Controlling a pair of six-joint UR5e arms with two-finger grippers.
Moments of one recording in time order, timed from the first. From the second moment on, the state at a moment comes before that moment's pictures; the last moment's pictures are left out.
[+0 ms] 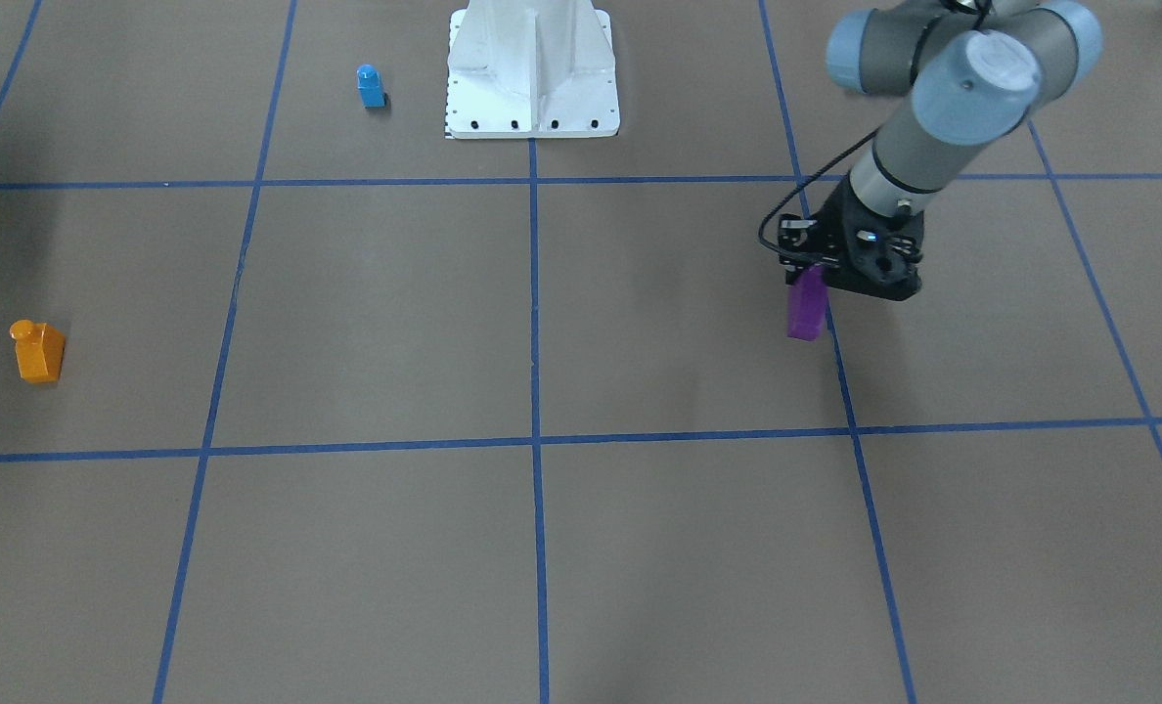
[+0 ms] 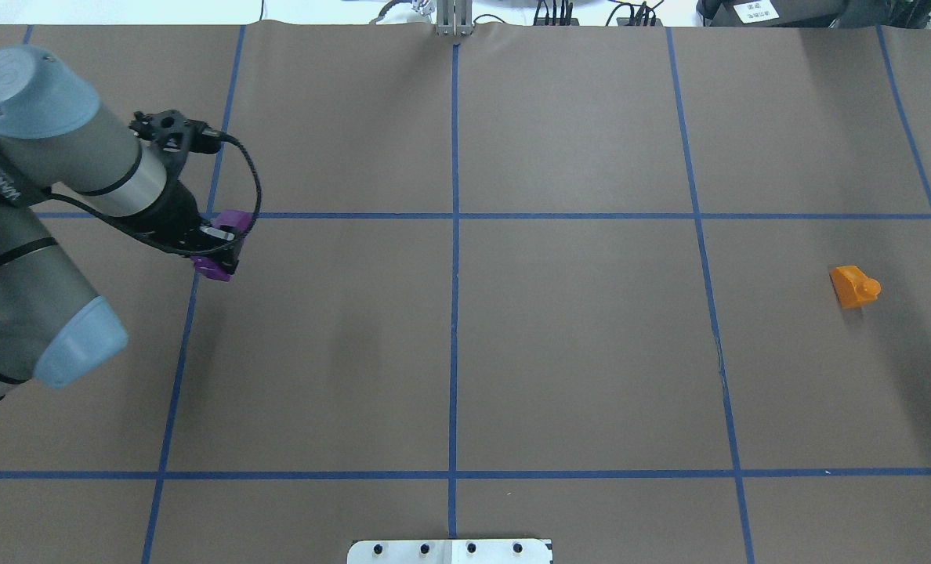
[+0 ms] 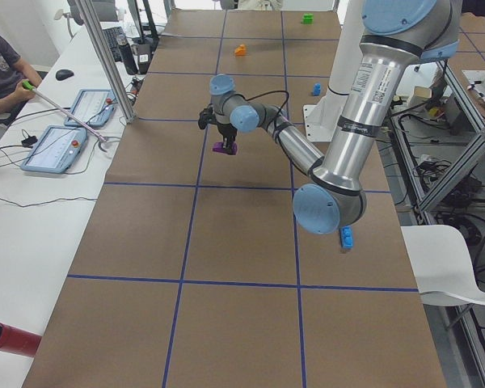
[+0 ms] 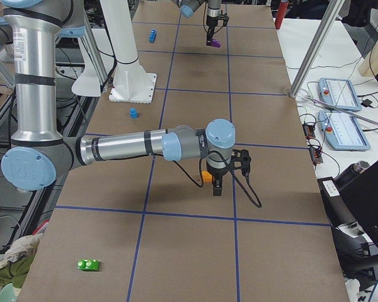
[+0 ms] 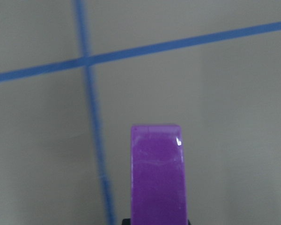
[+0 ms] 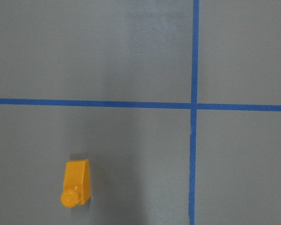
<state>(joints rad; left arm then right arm) -0.79 -1.99 -1.88 -1.54 -2.18 -0.74 1.51 -1.61 1.77 -1.57 2.38 0.15</state>
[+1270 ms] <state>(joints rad) -0.56 -2.49 -1.19 -1.93 -1.88 -0.69 1.50 -1.60 1.77 -1.57 2.39 0.16</state>
